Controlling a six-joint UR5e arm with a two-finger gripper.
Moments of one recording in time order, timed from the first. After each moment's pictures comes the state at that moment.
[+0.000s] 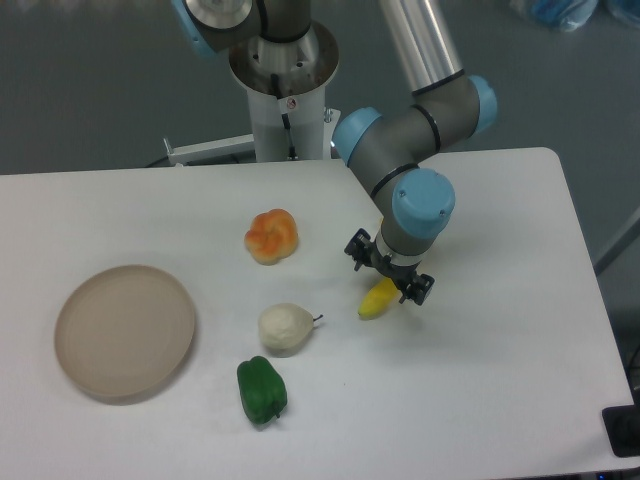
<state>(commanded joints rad) 2.35 -2.04 -1.78 -0.99 1.57 1.17</state>
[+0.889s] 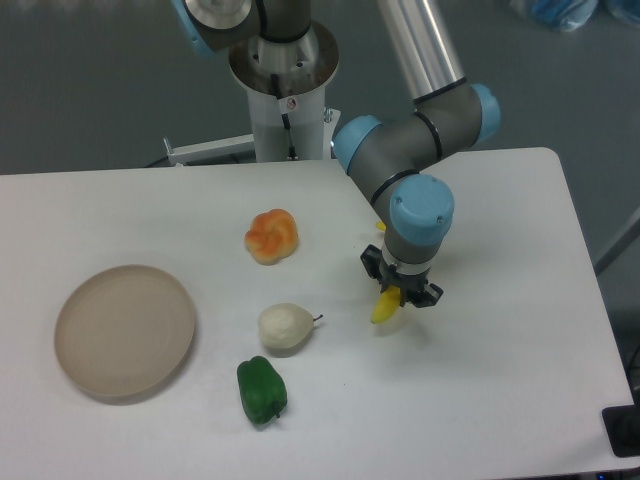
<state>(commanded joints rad) 2.35 -2.03 -1.67 -0.98 1.60 1.17</state>
